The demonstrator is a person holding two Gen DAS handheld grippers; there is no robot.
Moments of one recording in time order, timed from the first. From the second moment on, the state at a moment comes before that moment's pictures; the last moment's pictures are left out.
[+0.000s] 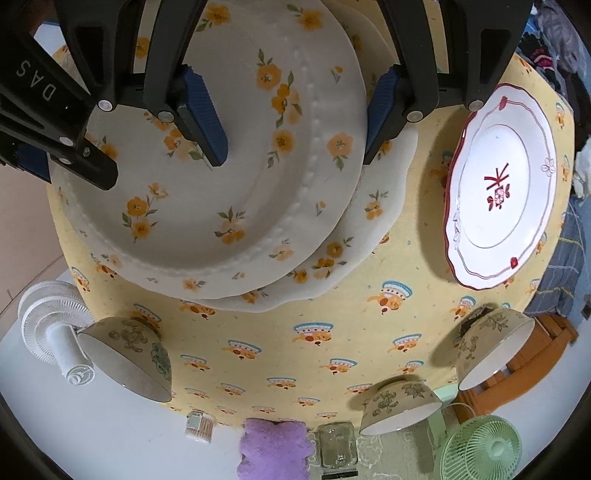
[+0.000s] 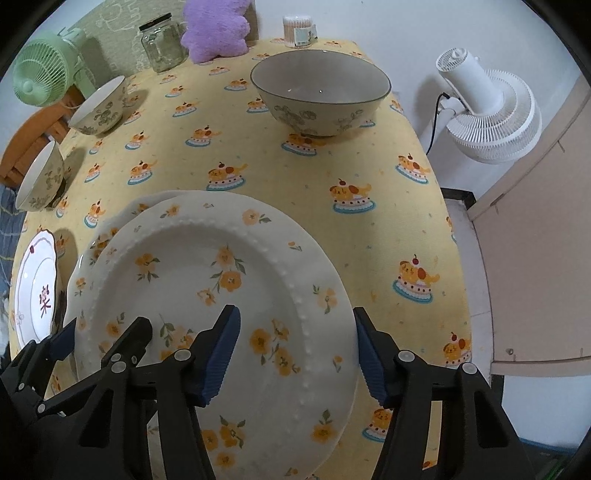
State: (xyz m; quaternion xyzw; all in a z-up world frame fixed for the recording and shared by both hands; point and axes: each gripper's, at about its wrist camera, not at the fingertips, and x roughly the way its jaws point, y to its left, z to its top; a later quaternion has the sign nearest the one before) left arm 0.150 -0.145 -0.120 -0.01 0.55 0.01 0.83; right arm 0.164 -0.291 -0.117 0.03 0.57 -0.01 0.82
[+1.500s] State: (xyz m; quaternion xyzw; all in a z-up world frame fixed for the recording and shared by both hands) left arm 0.148 -0.137 -0.100 0.03 0.56 -0.02 0.83; right arm 0.152 -0.271 -0.116 0.00 0.57 -0.02 0.82
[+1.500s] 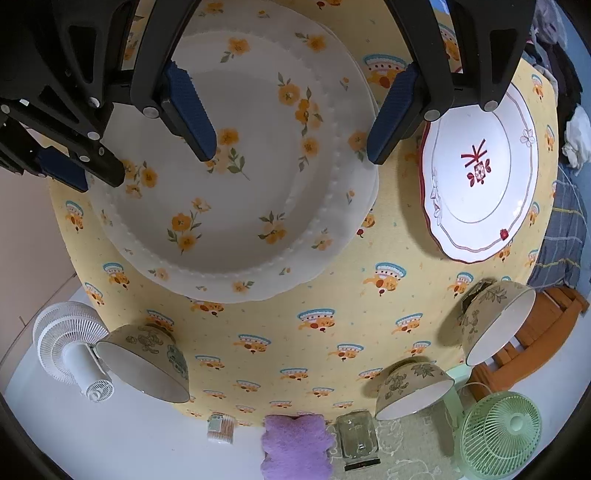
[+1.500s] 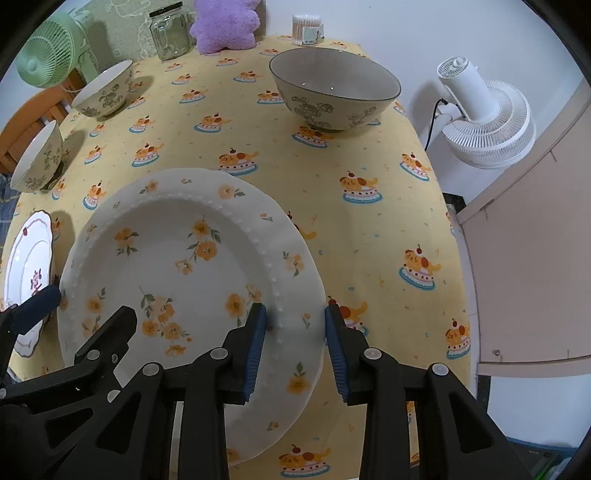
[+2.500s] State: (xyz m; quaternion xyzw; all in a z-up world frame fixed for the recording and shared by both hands) left arm 0.143 0.007 -0.046 0.01 0.51 -0.03 0.86; right arm 0.139 -0.157 -0.044 0.04 0.49 0.00 0.87
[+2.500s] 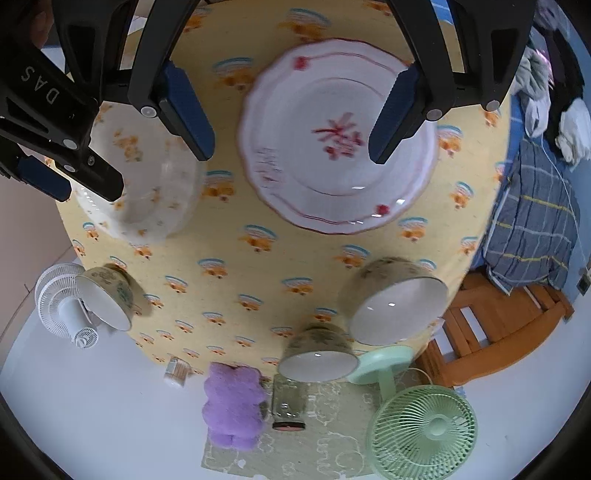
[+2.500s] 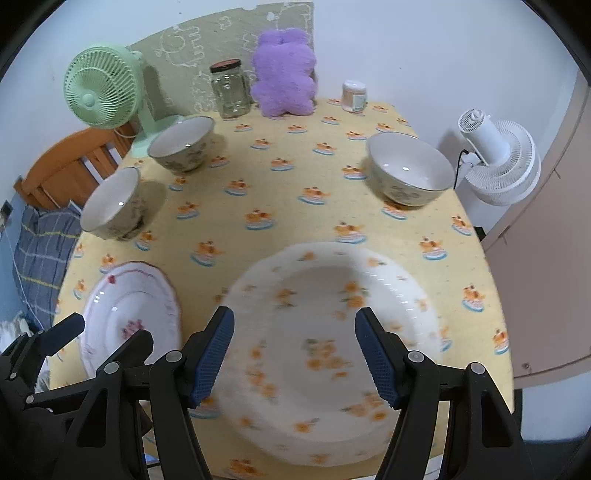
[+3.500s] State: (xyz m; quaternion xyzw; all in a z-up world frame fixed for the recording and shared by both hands) left arm 0.179 0.103 -0.120 0.05 0.56 -0.04 0.83; right arm 0.169 -0.029 -0.117 0.05 0.53 -0.03 0.84
